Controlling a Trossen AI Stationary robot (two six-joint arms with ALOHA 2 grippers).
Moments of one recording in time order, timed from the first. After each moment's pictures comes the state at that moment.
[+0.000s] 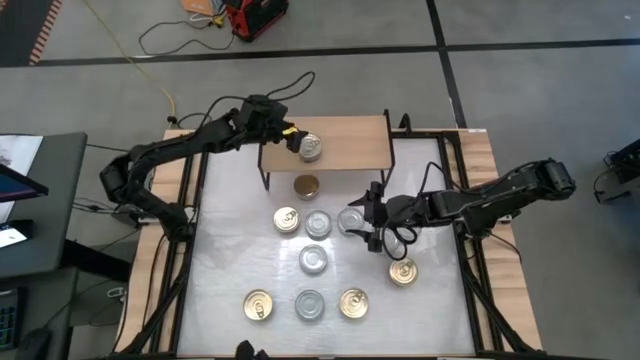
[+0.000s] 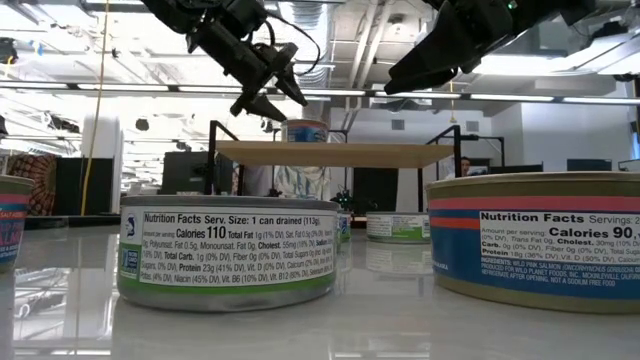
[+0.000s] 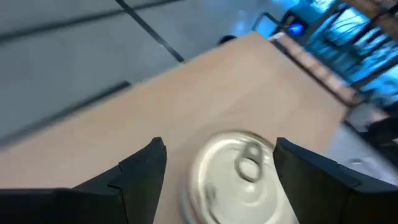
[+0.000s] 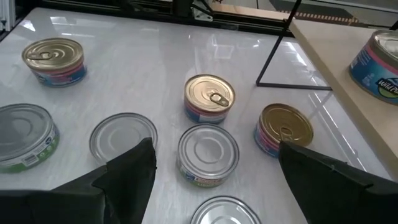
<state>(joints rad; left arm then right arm) 0.58 1.47 1.24 -0.25 -0.05 -0.30 0.16 1.26 0.76 0.02 0.31 -0.03</state>
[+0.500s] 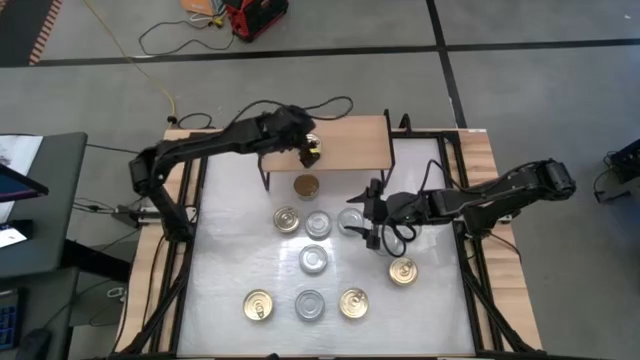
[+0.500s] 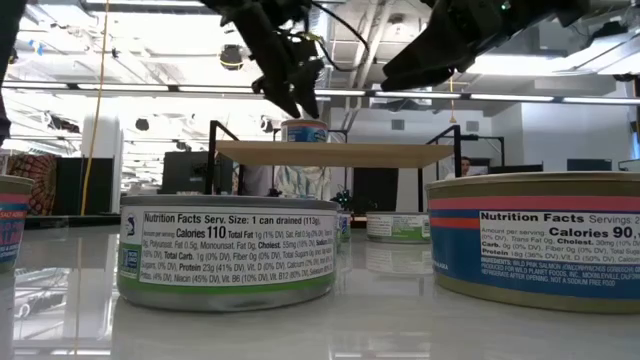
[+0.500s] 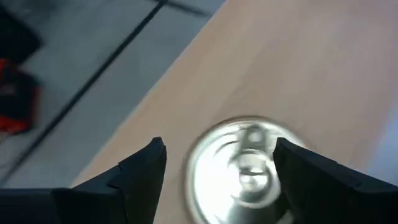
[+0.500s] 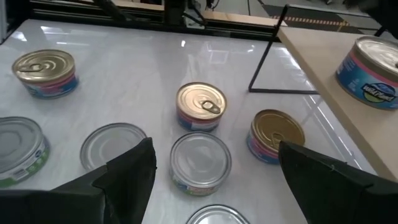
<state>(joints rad) 0.39 1.70 1.56 -0.62 -0.40 0.00 0.15 1.26 0.76 0.05 0.31 -0.03</state>
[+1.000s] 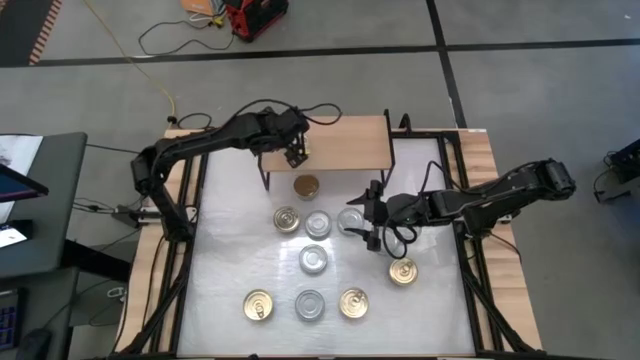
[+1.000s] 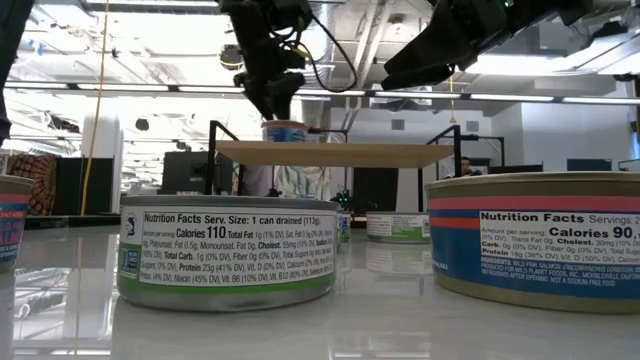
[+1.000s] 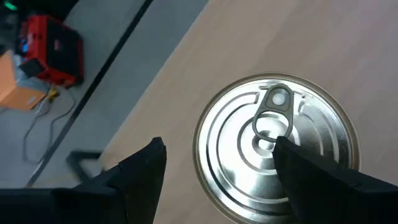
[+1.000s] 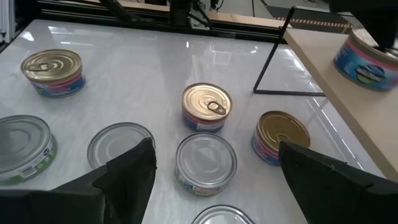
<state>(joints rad) 0.41 1.70 1.63 -0.94 -0.50 -0.06 0.16 1.26 0.76 0.05 0.31 -0.03</state>
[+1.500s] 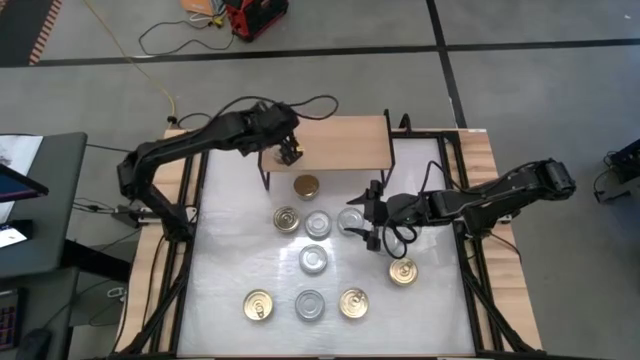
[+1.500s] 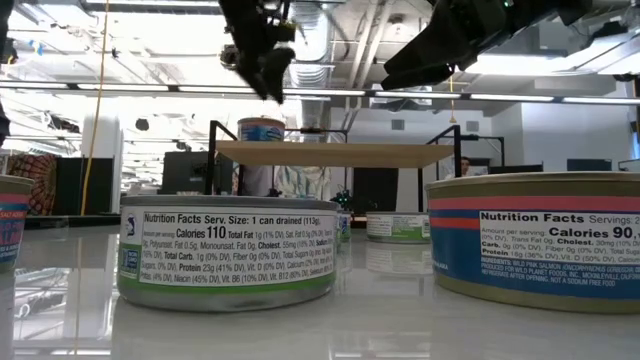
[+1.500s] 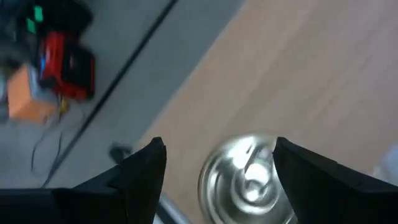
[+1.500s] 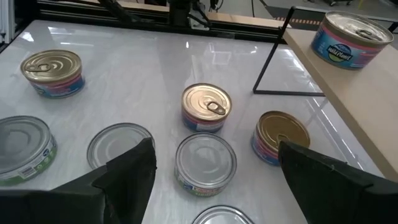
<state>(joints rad) 0.37 1.58 1.62 -0.86 -0.52 0.02 0.16 1.26 0.76 0.05 0.31 -0.02</state>
